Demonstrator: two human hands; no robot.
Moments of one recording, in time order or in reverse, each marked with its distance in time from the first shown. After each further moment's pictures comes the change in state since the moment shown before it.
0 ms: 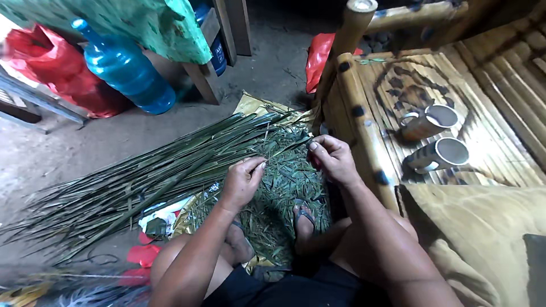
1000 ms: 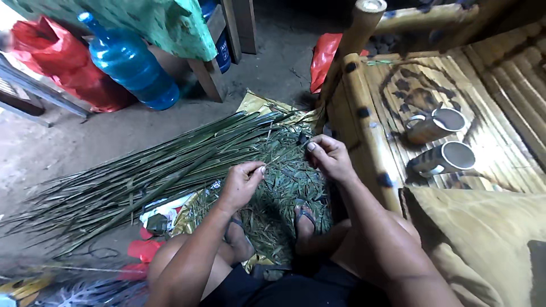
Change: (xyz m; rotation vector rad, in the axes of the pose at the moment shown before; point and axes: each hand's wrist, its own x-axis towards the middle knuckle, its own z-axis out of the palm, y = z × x) left_hand -0.010 -0.002 -0.013 -0.226 -0.108 -0.178; right_hand 0.008 0.010 0.009 0.042 -0.090 -0.047
